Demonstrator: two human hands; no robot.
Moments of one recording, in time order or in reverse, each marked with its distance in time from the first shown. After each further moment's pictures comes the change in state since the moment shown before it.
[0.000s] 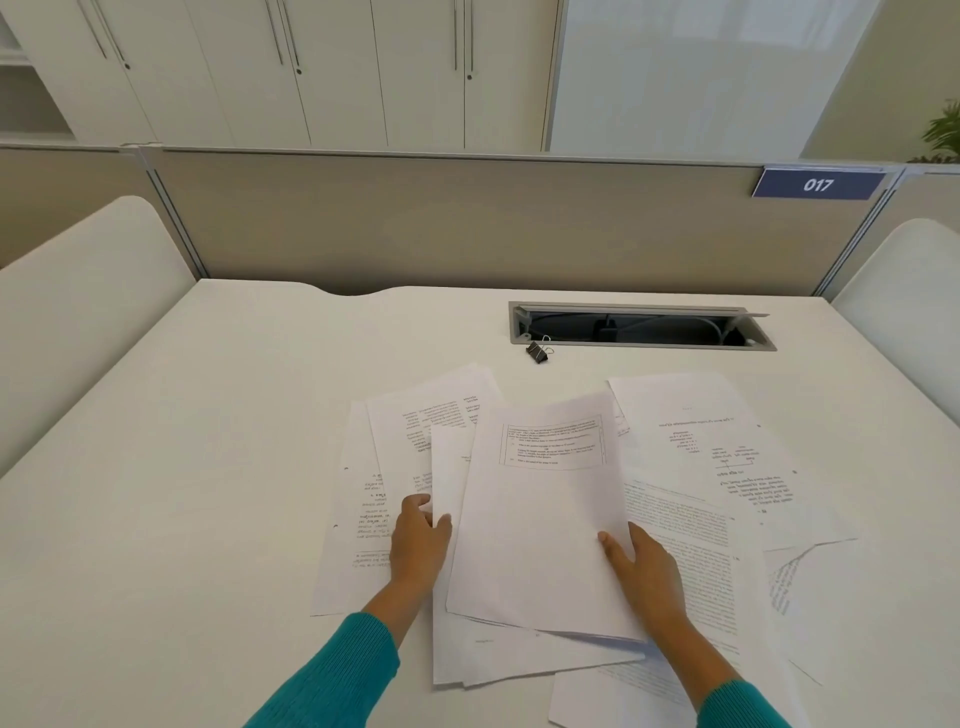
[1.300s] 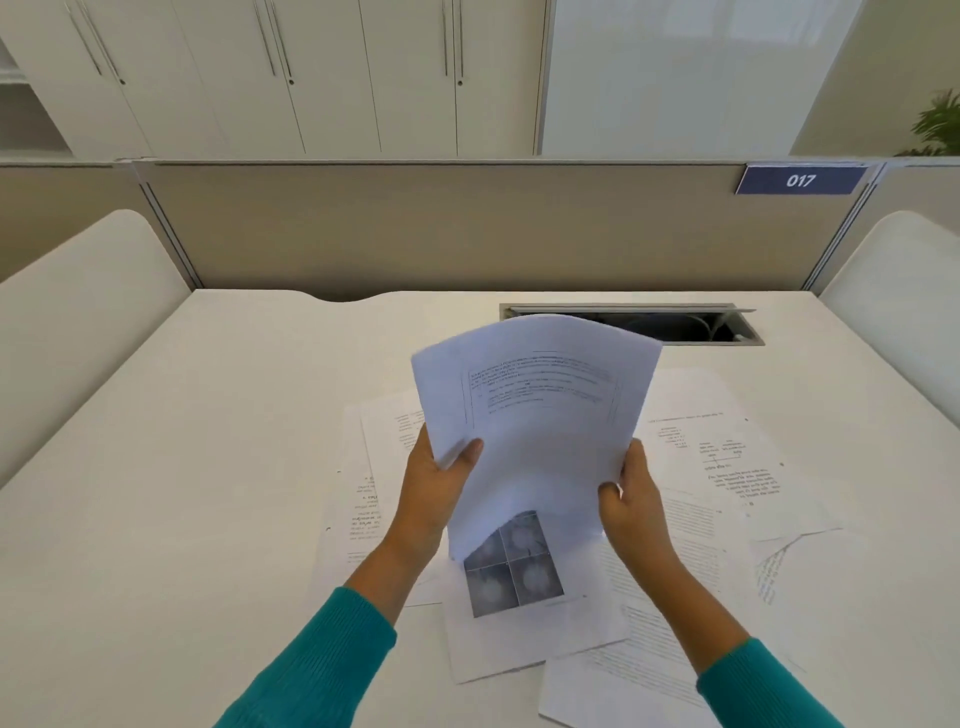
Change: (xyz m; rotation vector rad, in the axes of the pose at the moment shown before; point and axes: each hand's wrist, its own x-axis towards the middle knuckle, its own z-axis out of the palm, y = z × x) left_hand -0.047 0.091 -0.025 -0.533 -0.168 0.337; right_hand -0.007 -0.088 -0.047 0.335 0.079 -0.245
